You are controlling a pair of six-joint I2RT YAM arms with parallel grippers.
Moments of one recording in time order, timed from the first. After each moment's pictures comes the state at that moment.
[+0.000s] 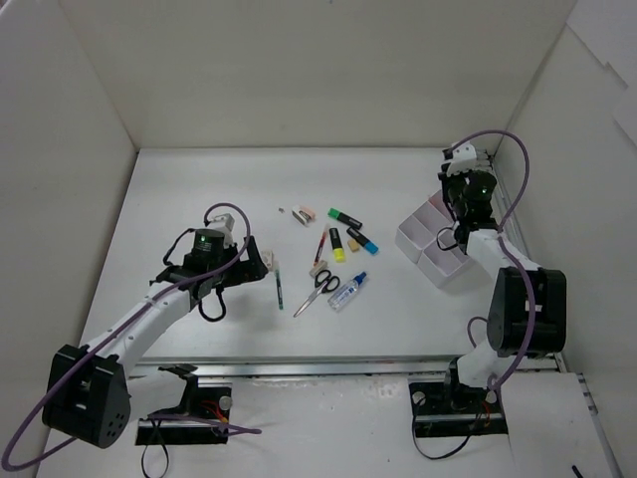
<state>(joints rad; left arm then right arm) -0.33 1.14 0.70 -0.32 0.10 -0.50 -0.06 1.56 0.93 0.49 -0.08 -0.29</state>
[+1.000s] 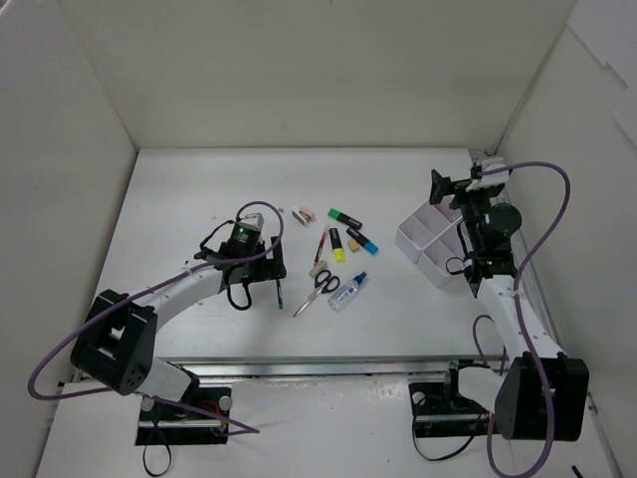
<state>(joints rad) -0.47 1.43 0.83 -0.28 0.00 -0.53 -0.05 1.15 0.70 0.65 -0.19 -0.09</state>
